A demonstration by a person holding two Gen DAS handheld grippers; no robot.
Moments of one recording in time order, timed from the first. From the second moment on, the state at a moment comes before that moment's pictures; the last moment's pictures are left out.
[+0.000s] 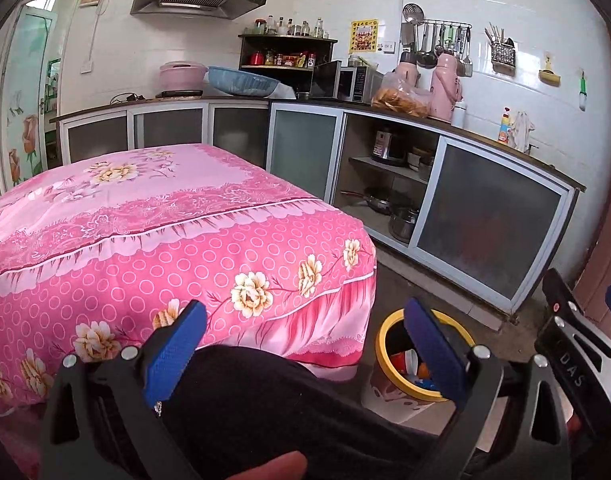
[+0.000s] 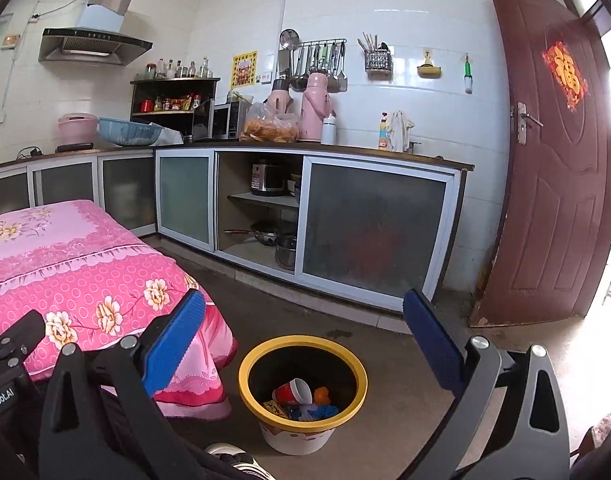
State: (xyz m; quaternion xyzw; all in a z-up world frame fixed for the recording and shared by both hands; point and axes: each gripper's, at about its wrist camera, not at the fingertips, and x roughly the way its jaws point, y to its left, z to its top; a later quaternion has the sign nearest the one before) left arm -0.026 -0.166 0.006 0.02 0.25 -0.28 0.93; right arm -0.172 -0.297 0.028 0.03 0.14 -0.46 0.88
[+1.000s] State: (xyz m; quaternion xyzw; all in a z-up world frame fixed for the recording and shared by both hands) left arm -0.029 -0.166 0.009 0.02 0.25 -0.28 0.93; right arm -0.173 -0.297 0.024 0.04 0.14 -0.46 0.88
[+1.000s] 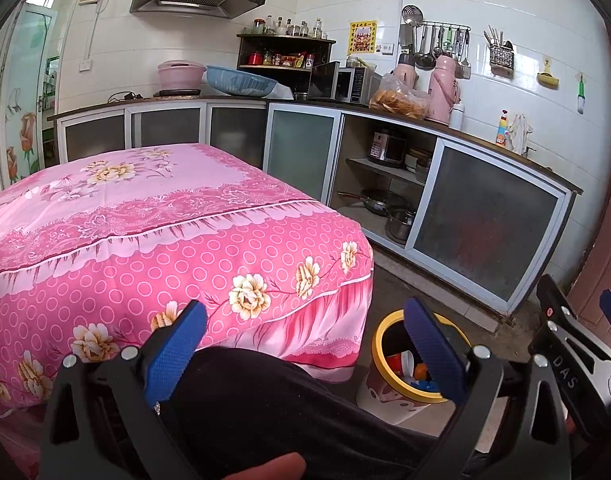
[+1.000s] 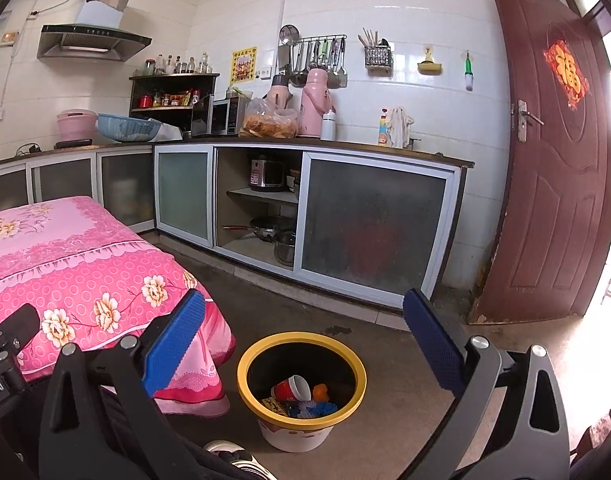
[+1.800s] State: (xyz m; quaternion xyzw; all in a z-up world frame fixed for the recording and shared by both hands) left arm -0.034 -0.172 0.008 0.02 0.25 -0.28 0.93; right arm -0.173 -0.299 0.023 0.04 0.15 -0.46 0.88
